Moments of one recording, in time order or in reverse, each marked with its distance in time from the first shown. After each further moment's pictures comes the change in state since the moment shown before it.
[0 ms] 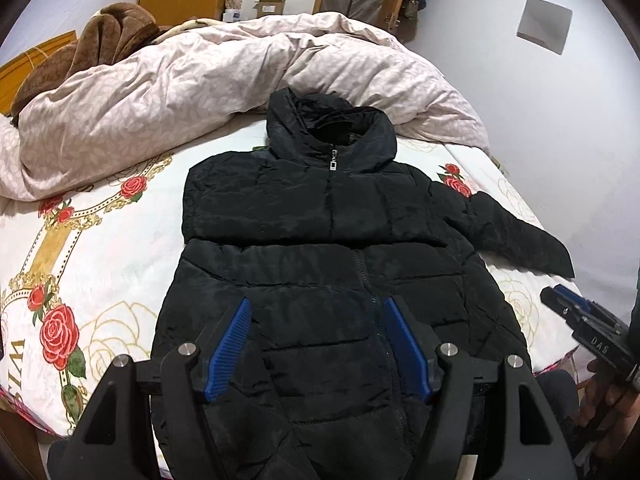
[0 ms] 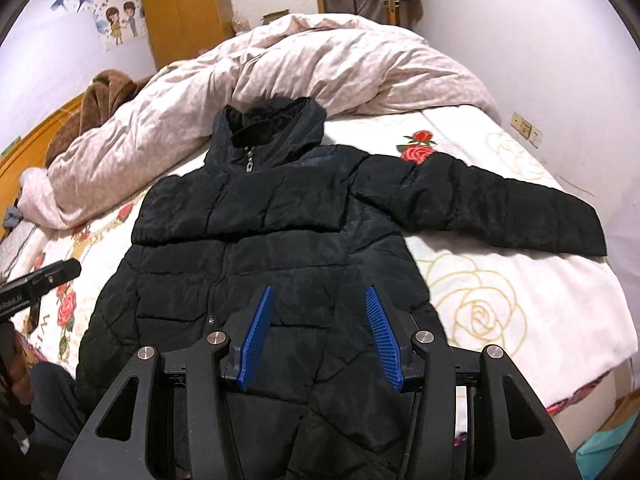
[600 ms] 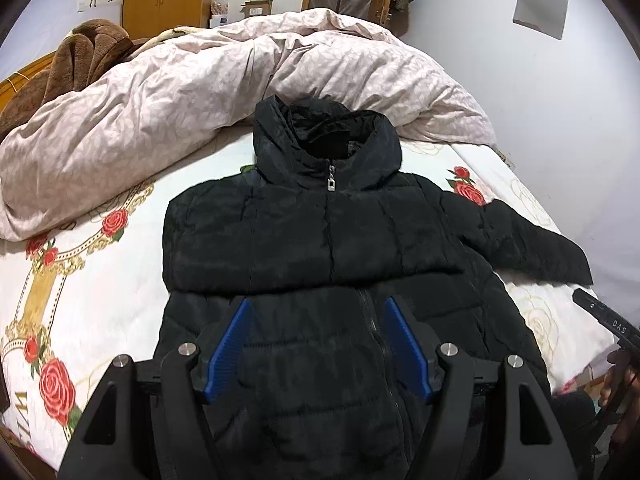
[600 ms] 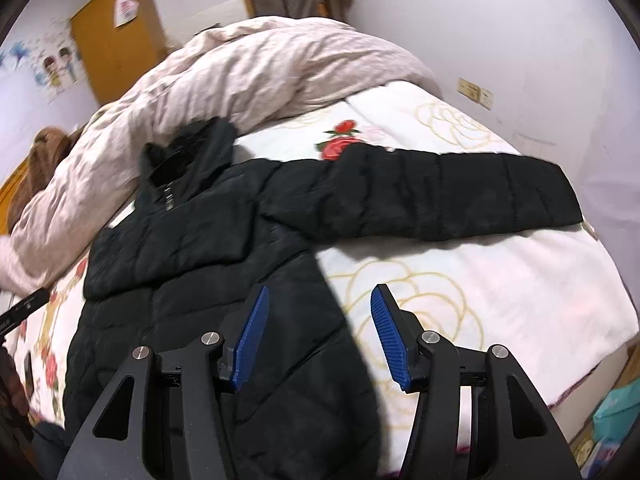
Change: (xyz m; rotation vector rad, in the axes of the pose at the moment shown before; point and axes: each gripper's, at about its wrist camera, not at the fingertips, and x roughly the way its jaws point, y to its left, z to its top) left arm 0.054 -0.008 0.051 0.055 -0.005 0.025; right arm 0.032 -0.103 0.021 0.213 0.007 -0.086
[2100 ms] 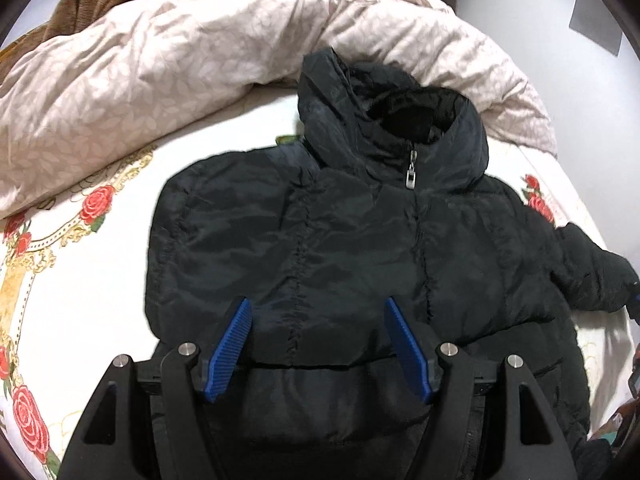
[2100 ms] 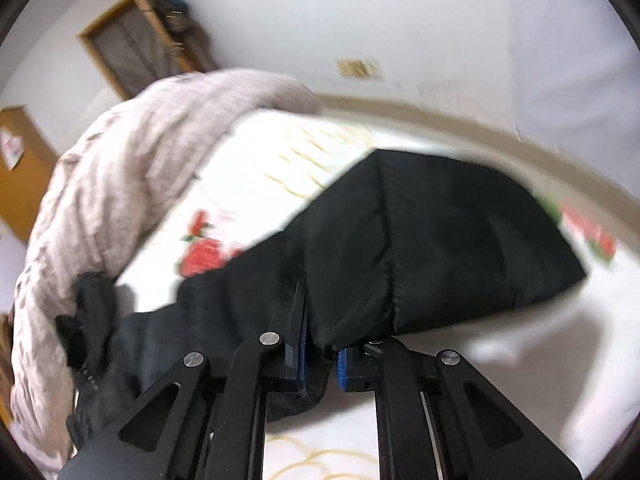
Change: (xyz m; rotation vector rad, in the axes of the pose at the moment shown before) left arm 0.116 0.052 0.028 -0.106 0.079 0.059; right arm 0.077 -0.144 0.102 0.419 -0.109 -0.121
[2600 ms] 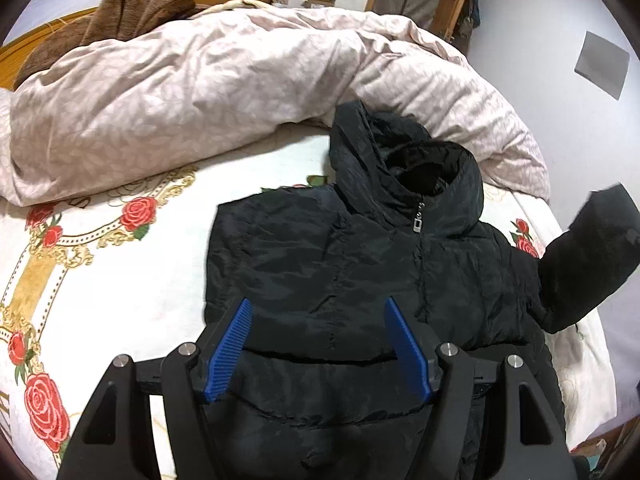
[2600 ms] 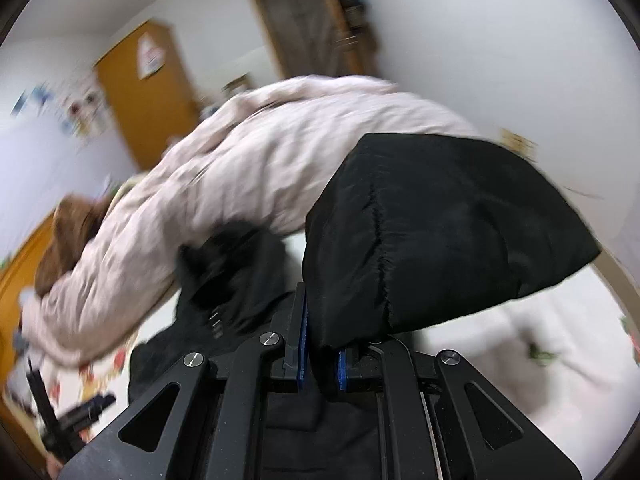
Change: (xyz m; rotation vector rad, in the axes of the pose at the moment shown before) left arm -0.053 0.040 0.002 -0.088 -0.098 -0.010; right arm -0.086 0.213 -0.042 -0.435 -0.018 0.327
